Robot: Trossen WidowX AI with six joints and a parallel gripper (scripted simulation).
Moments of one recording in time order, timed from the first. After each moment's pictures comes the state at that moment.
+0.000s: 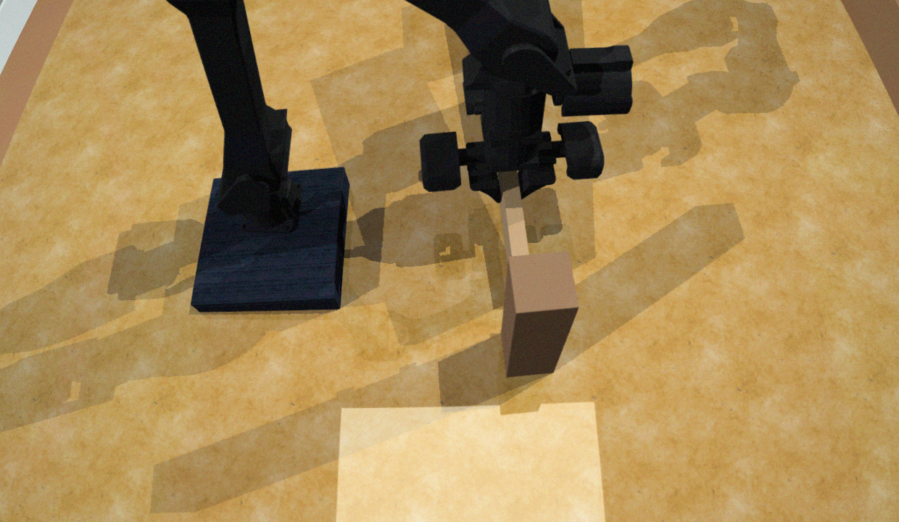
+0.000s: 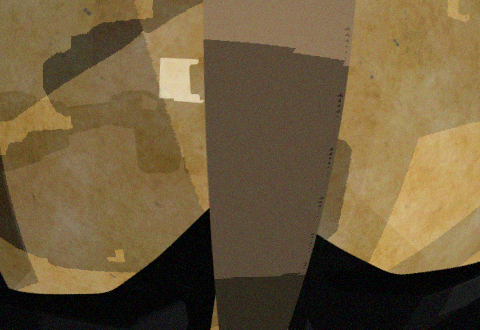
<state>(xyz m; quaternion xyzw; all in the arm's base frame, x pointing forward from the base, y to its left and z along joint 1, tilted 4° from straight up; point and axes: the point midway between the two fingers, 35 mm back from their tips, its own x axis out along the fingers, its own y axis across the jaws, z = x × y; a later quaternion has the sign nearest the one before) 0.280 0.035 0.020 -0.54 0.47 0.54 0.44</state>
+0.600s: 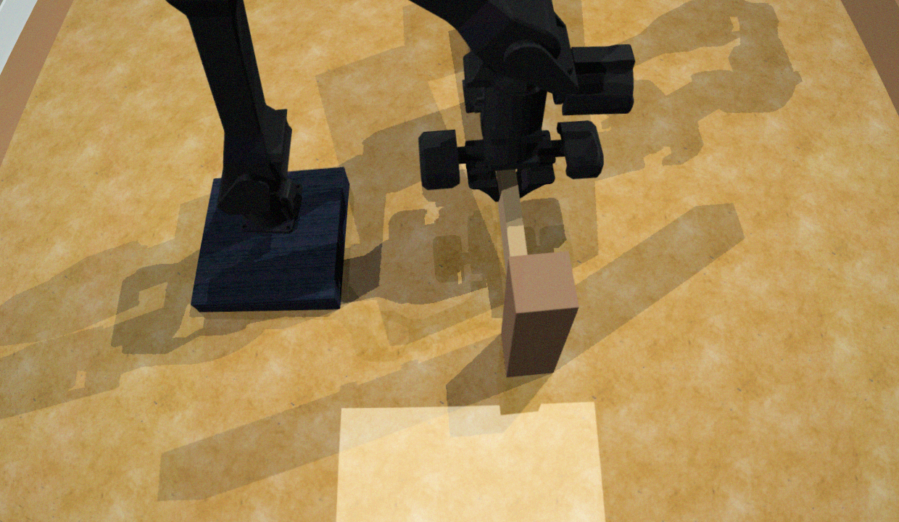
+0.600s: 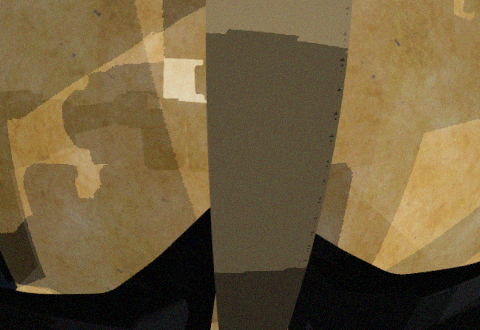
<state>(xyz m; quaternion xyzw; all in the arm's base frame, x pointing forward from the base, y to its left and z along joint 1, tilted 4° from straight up) 0.279 0.035 0.025 -0.54 0.47 0.54 0.44</state>
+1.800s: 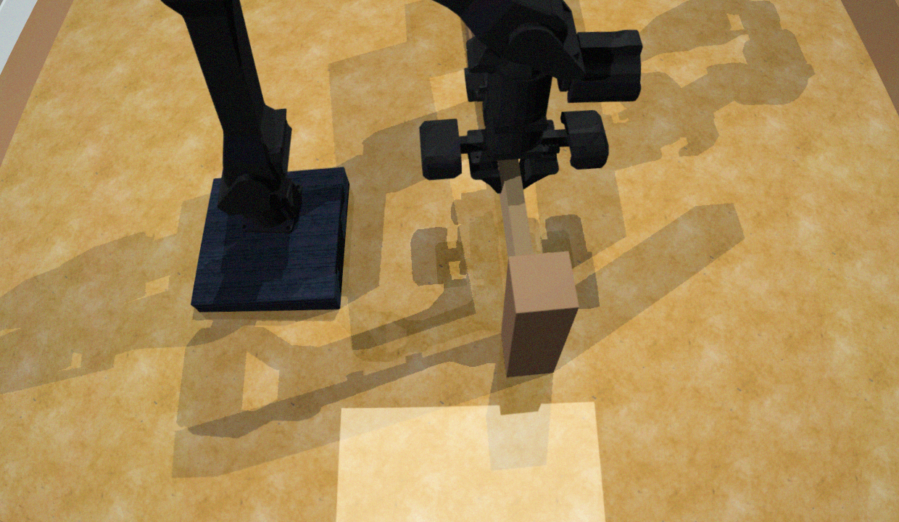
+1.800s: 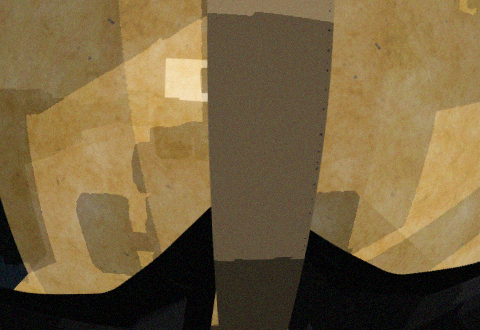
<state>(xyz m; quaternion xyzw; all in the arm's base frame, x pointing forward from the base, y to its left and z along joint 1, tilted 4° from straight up) 0.282 0.035 0.042 -0.54 0.47 0.55 0.44</state>
